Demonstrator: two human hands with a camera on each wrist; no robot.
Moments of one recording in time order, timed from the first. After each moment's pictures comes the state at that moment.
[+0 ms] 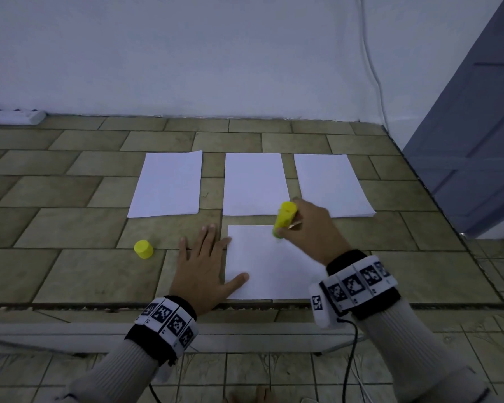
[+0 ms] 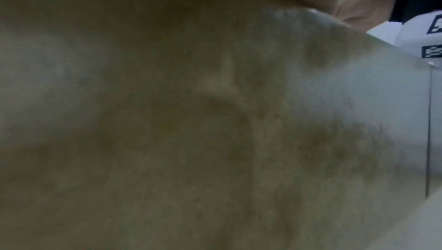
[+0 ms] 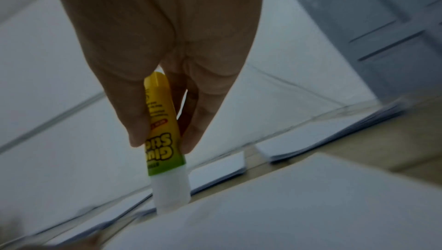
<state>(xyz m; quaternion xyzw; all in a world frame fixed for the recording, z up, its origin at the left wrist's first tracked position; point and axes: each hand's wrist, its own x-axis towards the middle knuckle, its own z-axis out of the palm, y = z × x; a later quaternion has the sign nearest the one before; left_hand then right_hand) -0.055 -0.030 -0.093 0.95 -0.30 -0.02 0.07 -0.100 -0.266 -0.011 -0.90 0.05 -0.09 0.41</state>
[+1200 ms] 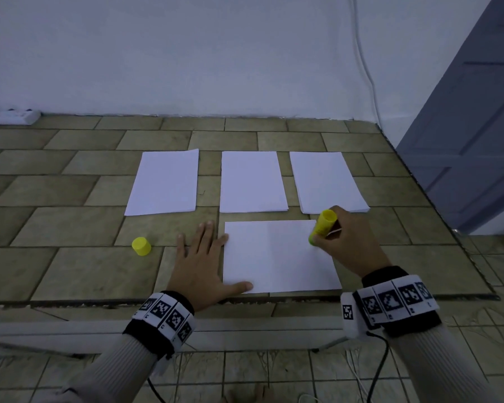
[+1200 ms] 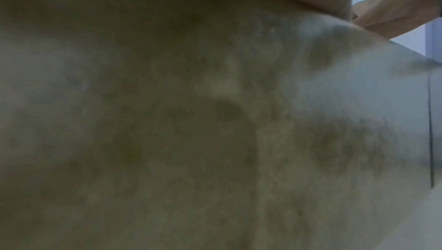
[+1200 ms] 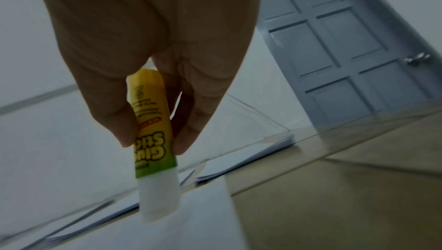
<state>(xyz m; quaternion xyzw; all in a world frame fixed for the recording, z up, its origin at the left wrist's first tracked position) -0.057 -0.030 -0.086 0.95 -0.30 -0.07 0.04 -0.148 -0.310 -0.020 -0.92 0.09 -0.15 0.36</state>
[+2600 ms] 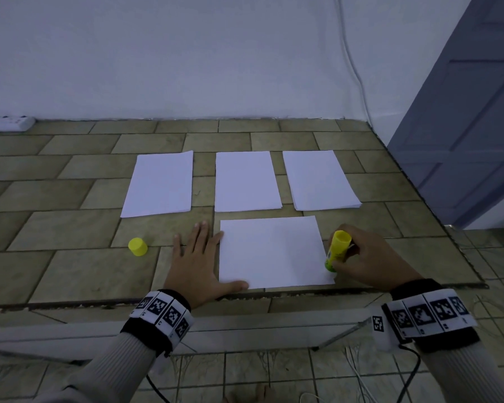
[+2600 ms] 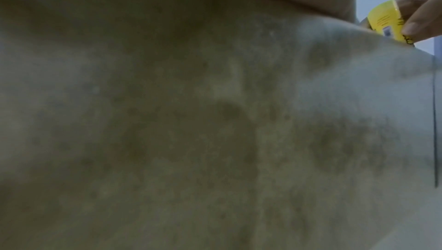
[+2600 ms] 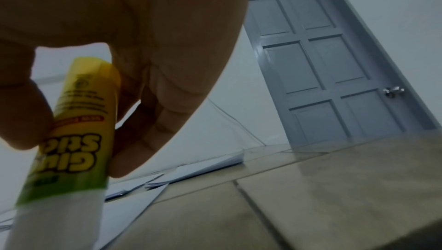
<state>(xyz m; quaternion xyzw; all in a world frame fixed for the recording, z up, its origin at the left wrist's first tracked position) -0.058 -0.031 -0.085 0.95 -0.30 -0.07 0.03 -0.197 -0.338 -0.022 -0.91 0.03 -0.06 0.40</state>
